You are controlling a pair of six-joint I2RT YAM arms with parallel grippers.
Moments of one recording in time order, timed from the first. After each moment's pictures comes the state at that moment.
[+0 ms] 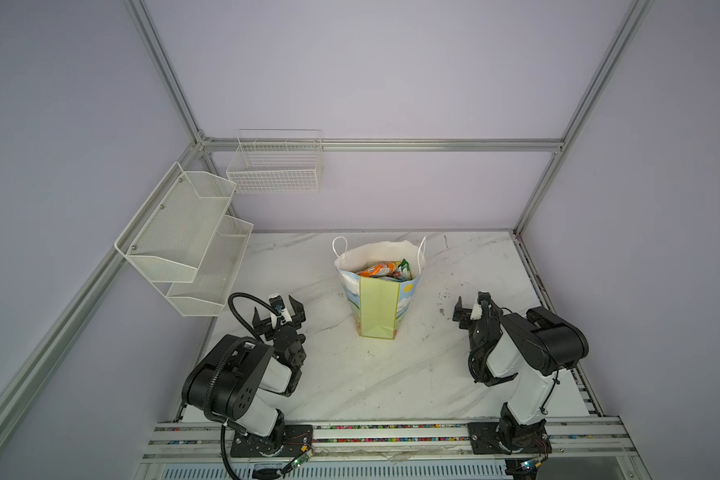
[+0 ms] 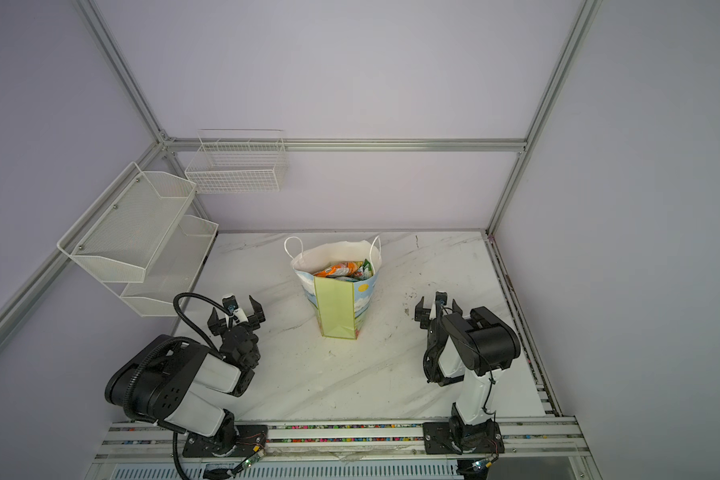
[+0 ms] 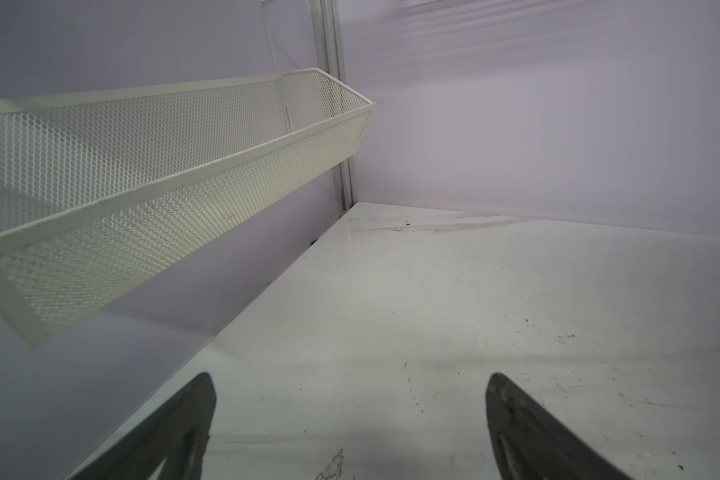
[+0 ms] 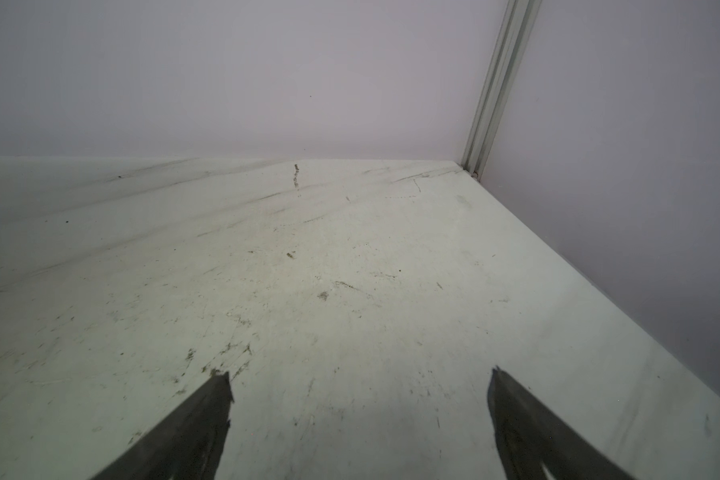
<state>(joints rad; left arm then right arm) -0.26 1.56 0.14 1.42 -0.77 0.12 0.27 1.84 0.20 1.50 0.41 -0.02</state>
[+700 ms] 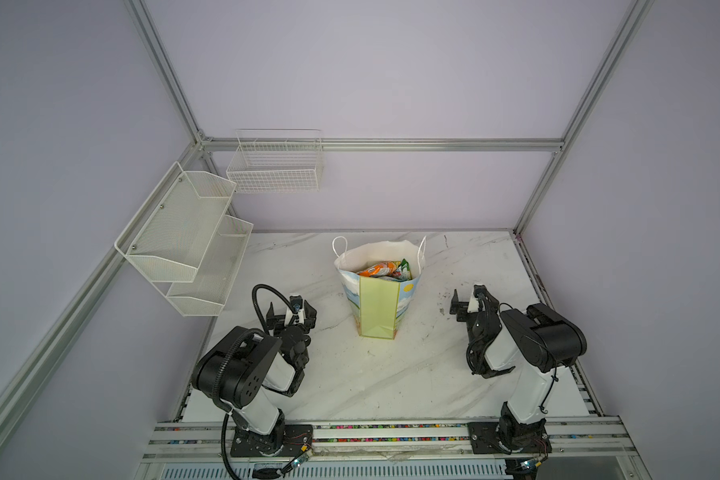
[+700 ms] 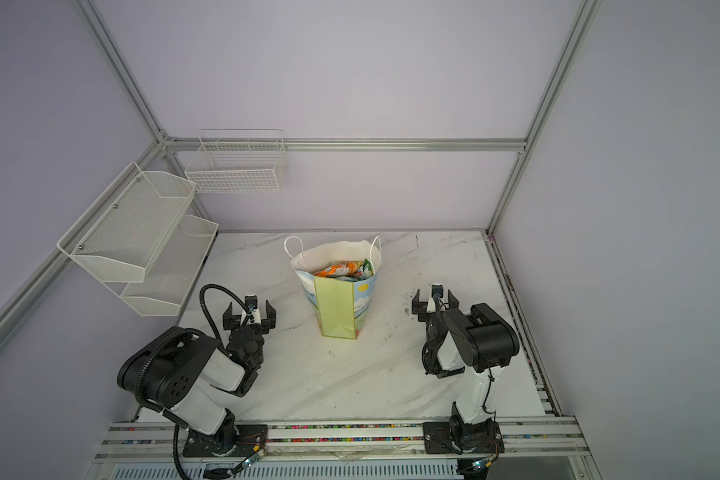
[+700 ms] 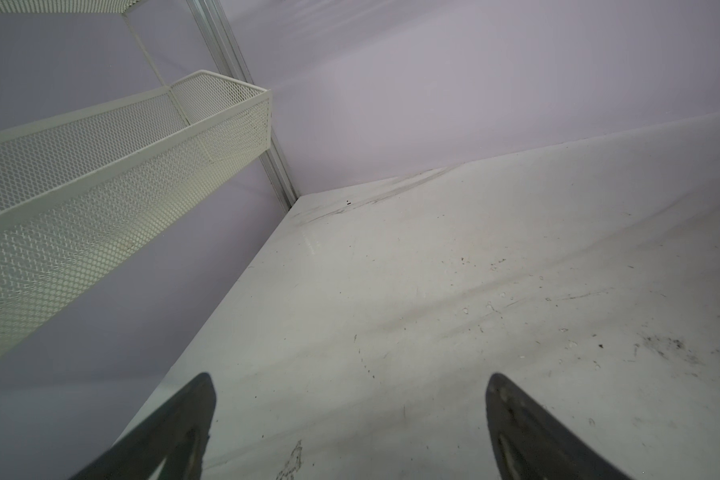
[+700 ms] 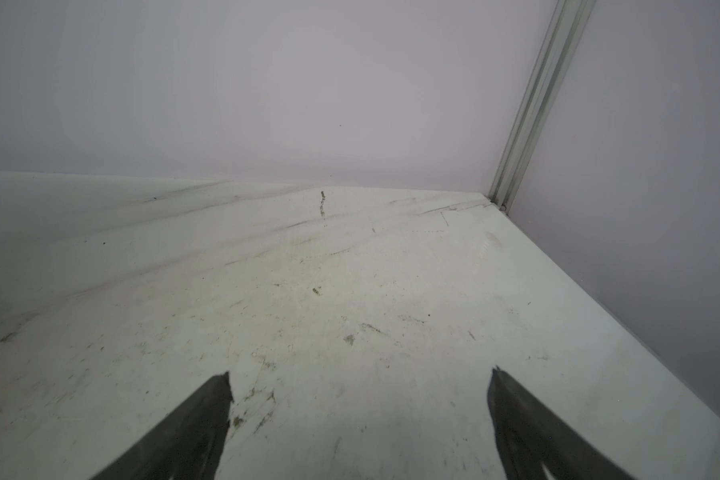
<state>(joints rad) -0.30 1.64 0.14 1.42 -0.64 0.27 0.24 1.85 0.29 1.50 0.34 -0.05</state>
